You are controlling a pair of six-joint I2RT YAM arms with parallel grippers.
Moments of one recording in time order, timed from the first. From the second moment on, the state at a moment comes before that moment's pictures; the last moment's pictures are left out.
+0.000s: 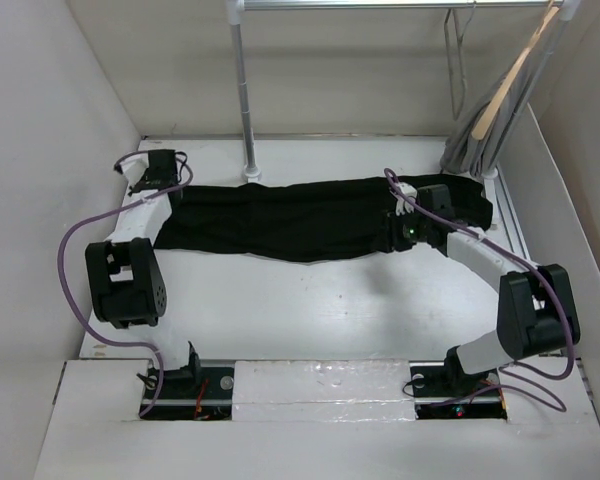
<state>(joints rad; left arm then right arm) 0.06 1.69 1.25 -0.43 -0.59 -0.68 0.20 1.47 0.88 -0.24 -0.53 0.10</state>
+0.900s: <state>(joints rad) 0.28 1.43 0.91 -0.41 -0.33 -0.84 0.22 1.44 0.89 -0.29 -0.53 0.06</state>
